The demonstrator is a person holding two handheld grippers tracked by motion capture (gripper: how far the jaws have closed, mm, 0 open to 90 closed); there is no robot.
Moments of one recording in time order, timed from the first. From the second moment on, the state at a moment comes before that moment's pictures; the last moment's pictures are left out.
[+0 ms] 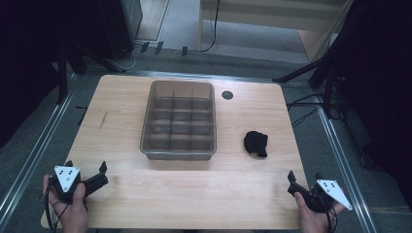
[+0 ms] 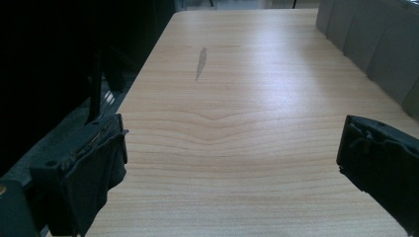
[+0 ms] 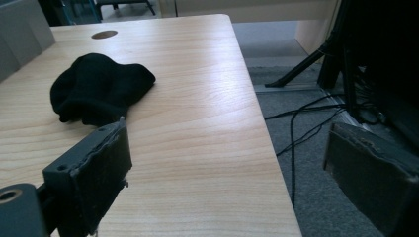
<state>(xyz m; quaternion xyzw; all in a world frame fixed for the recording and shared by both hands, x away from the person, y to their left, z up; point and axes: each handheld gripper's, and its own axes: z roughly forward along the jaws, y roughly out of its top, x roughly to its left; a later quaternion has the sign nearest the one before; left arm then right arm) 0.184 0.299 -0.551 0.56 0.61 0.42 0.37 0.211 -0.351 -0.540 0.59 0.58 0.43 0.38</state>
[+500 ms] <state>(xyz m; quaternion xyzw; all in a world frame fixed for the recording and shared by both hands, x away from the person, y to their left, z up) 0.184 0.299 -0.551 0.55 0.61 0.42 0.37 0.244 -0.323 -0.512 0.47 0.73 0.34 0.37</state>
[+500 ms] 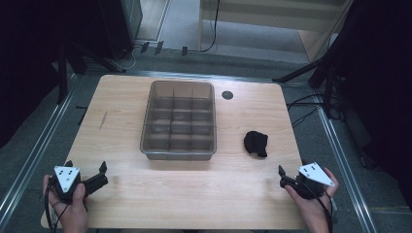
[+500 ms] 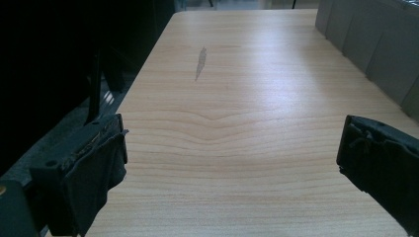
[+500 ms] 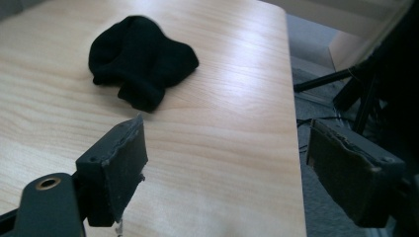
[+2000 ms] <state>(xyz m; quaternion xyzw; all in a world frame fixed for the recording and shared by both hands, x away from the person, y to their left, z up) 0.183 0.299 -0.551 0.56 0.61 0.42 0.38 0.384 -0.211 -0.446 0.02 0.99 -0.02 0.13</state>
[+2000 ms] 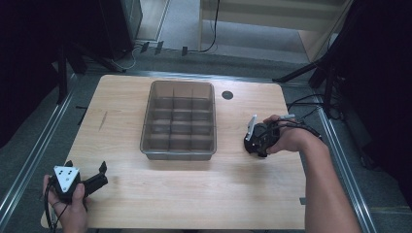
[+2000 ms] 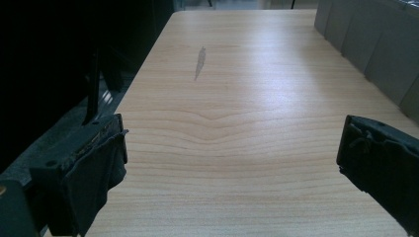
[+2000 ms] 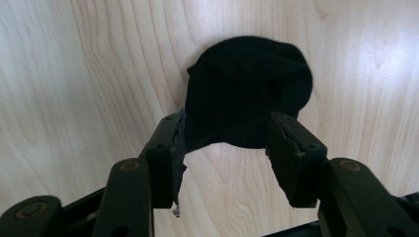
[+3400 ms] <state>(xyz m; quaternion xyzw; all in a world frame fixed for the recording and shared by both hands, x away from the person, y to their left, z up) 0.184 0.298 -0.551 0.56 0.61 0.42 0.38 0.428 -0.209 -0.500 0.06 0.99 -0.04 0.07</state>
